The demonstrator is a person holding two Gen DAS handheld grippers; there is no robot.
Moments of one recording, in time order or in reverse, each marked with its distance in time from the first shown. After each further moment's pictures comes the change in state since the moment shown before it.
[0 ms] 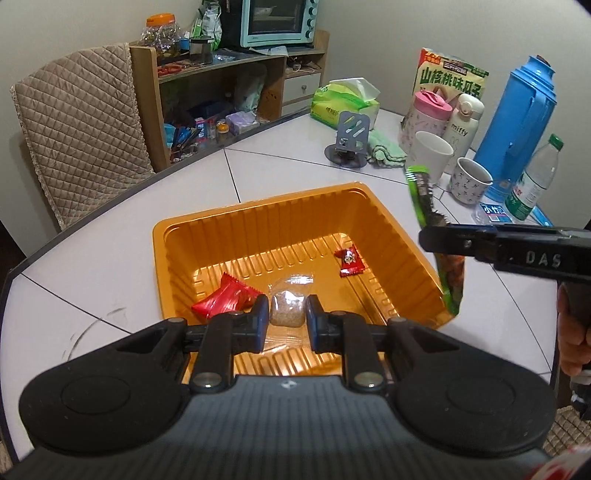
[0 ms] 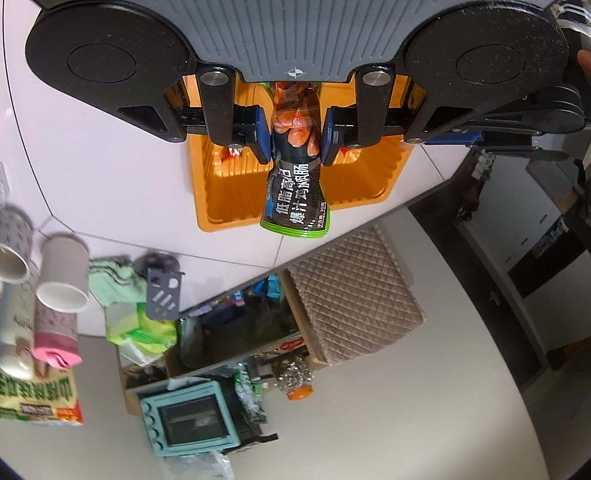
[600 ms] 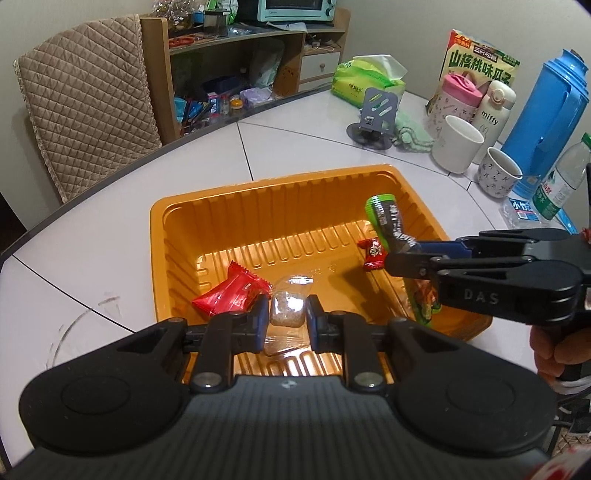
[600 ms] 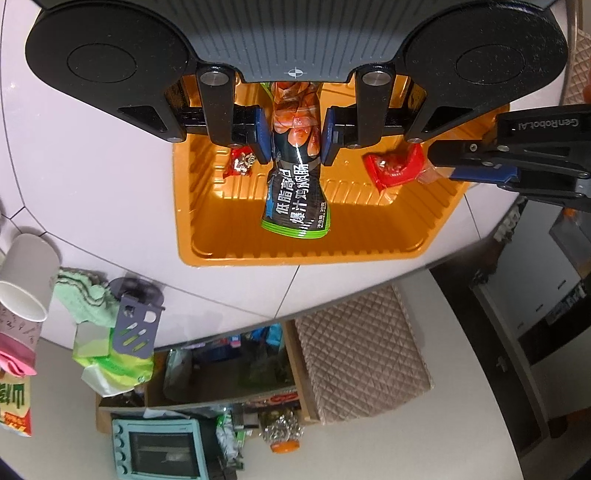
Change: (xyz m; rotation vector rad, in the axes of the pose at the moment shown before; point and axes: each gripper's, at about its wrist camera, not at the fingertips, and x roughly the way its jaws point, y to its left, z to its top) left arm 0.039 0.013 0.003 -0.039 0.076 0.025; right arm 0.082 -0.010 -0.014 -0.118 0.165 -0.052
